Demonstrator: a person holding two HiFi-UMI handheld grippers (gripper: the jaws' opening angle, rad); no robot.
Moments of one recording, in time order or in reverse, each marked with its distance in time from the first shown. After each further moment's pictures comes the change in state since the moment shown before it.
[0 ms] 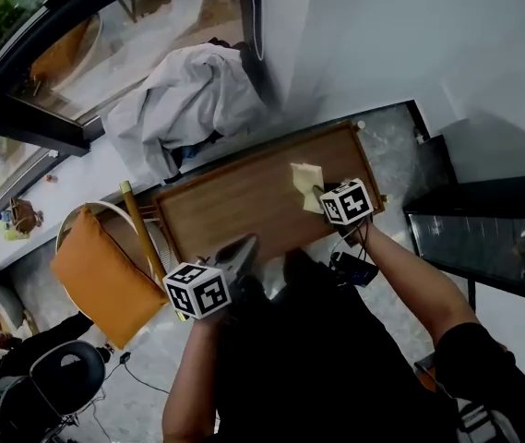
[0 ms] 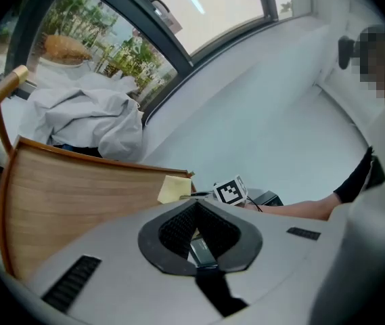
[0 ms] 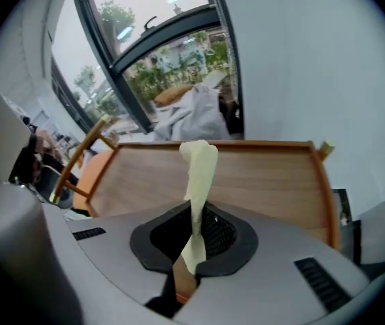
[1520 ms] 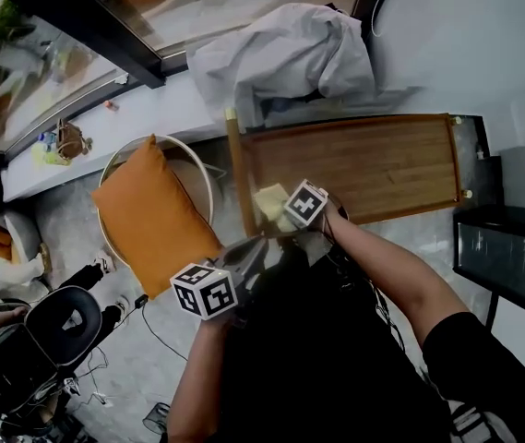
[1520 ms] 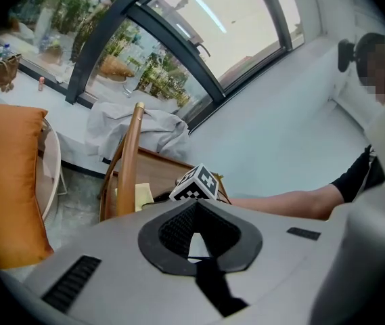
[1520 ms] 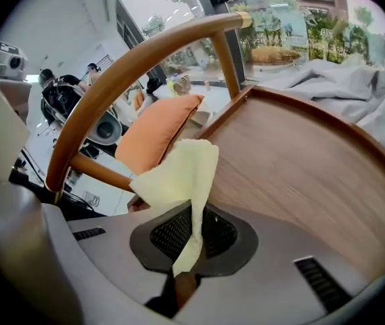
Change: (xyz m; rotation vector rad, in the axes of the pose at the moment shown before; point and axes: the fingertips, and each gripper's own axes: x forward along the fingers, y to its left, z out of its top) left arm -0.214 0.104 -0.050 -0.107 -0.093 0.163; right arm 0.162 0.353 -0.026 -0.502 0.298 0.337
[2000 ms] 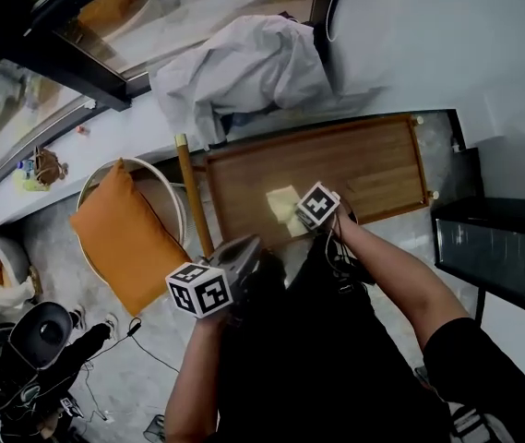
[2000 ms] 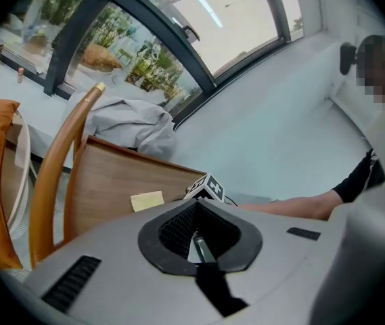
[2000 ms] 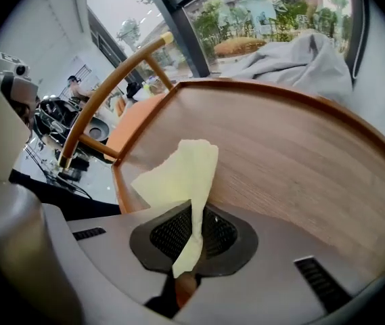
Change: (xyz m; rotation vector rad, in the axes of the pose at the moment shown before) left arm 0.081 -0.055 0.010 0.005 0.040 -0.068; right arm -0.070 -0.084 -0.096 0.191 0.030 -0.011
